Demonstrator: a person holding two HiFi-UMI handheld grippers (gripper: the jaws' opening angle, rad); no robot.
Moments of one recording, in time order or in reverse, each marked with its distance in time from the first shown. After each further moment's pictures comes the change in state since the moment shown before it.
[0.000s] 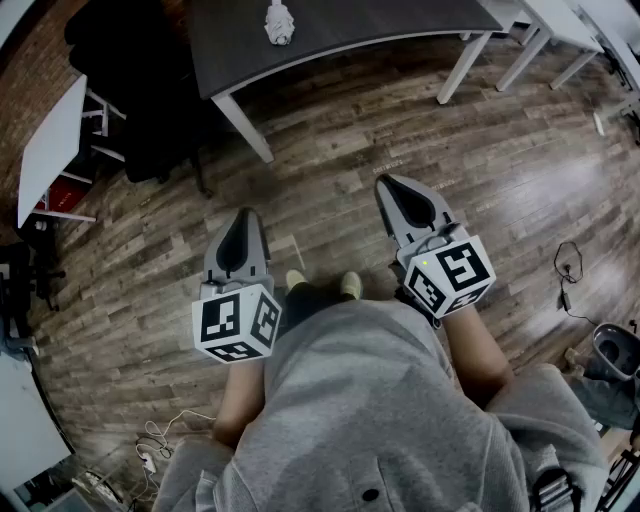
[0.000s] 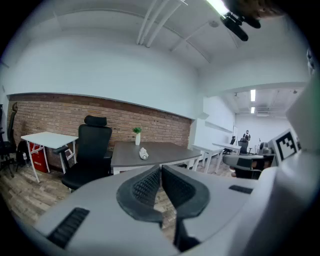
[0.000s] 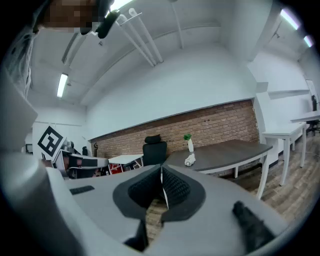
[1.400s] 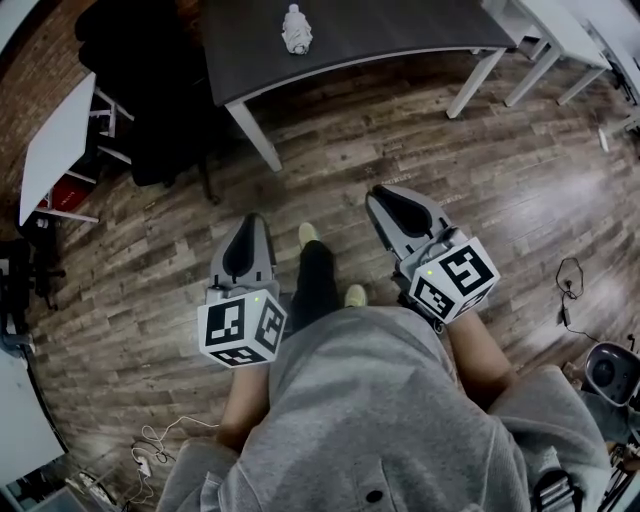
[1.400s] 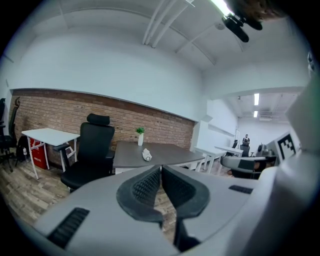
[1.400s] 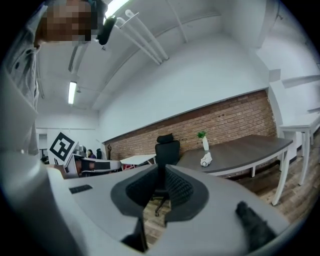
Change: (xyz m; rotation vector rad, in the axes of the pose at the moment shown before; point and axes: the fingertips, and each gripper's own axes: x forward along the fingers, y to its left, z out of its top) left arm 0.021 0.033 0.003 -0.042 -0.011 0.008; right arm 0.047 0.028 0.001 0.017 -0.001 0.164
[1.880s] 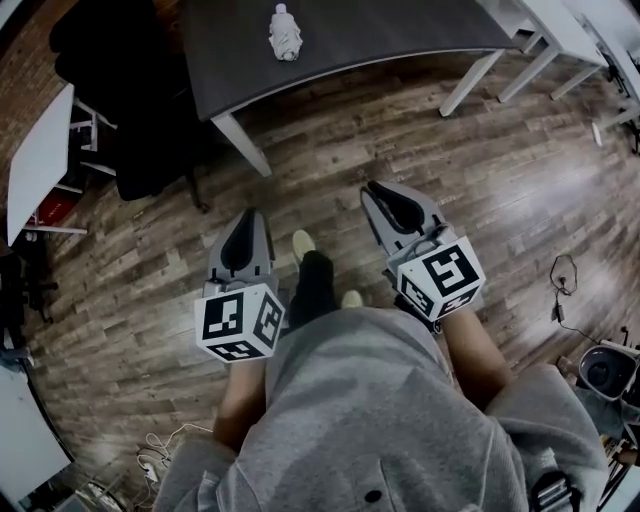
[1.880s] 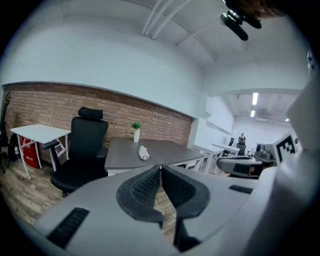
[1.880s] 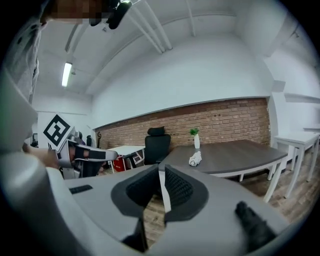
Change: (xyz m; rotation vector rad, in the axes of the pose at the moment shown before) left arm 0.088 0.014 0.013 -0.002 0.050 -0.050; right arm 0.063 -0.059 0.000 -0.106 0.105 -0.104
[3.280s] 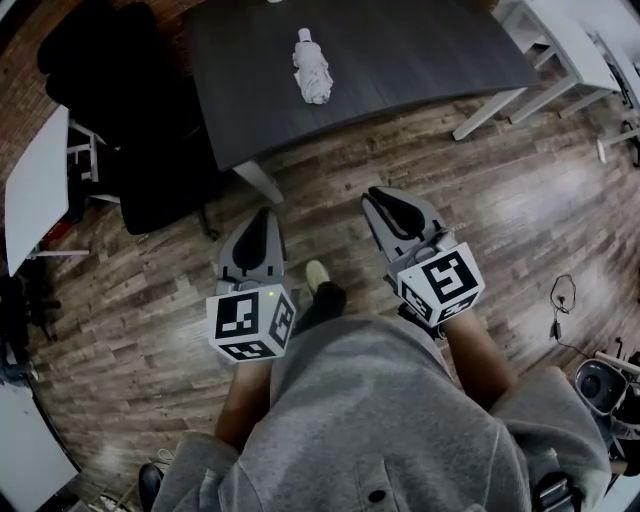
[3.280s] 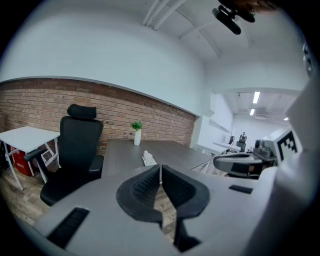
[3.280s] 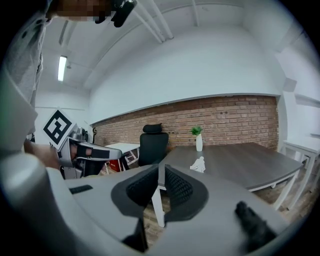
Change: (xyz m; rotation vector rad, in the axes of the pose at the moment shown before) left arm 0.145 0.088 0.066 0.020 0.032 -0.033; right arm 0.168 -0.052 0.050 -0.035 0.041 0.003
